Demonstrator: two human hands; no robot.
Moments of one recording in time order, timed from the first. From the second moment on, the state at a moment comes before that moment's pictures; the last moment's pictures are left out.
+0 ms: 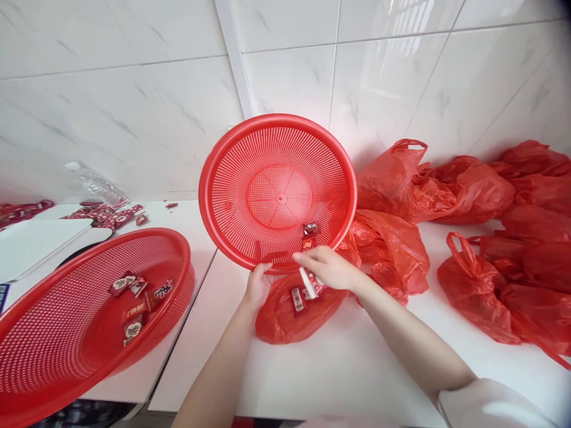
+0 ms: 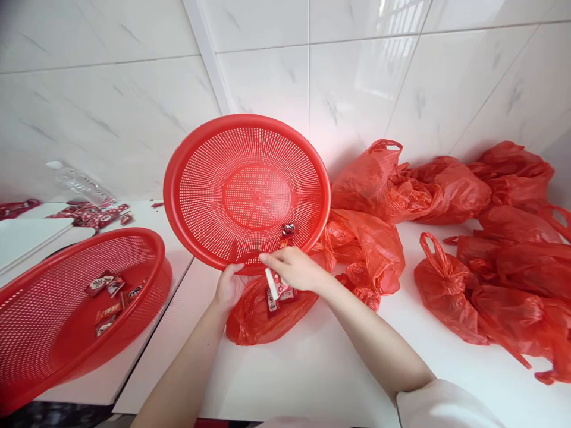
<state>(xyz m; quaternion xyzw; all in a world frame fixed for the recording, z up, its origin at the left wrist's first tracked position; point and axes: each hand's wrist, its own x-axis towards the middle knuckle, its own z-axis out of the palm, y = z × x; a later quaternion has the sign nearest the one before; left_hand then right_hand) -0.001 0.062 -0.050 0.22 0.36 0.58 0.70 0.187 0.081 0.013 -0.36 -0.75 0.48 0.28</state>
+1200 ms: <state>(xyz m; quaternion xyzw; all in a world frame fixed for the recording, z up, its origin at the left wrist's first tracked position) -0.011 0.066 -0.052 0.25 0.38 0.57 0.69 0.209 0.096 0.016 -0.31 -0.83 0.32 0.33</state>
